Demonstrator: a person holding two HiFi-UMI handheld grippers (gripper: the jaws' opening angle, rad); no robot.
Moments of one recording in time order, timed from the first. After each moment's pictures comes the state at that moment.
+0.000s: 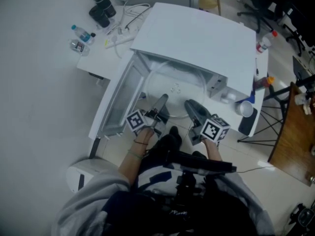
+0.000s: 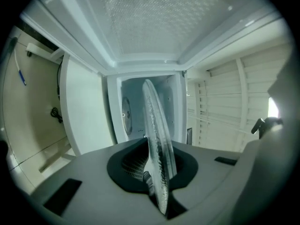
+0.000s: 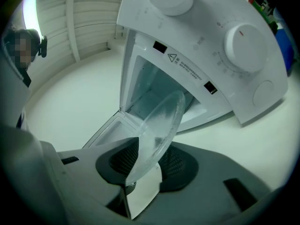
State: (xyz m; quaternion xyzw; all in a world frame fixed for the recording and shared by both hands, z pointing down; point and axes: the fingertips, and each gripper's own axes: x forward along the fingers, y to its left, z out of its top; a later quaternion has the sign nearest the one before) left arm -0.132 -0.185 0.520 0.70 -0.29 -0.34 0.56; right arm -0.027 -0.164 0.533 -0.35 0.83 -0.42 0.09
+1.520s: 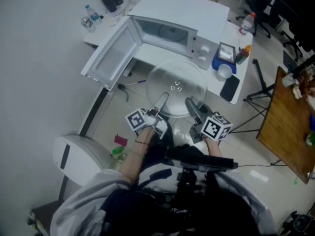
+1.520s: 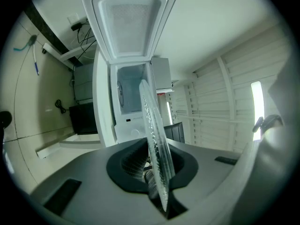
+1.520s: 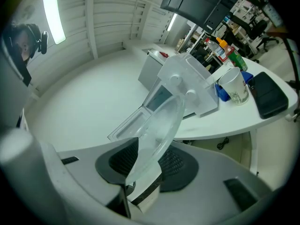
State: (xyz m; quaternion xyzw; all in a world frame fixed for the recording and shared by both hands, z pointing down) left arm -0.021 0.031 0.499 0.71 -0.31 -0.38 0.50; right arm 0.085 0.041 0.507 -0.31 0.86 -0.39 0.08
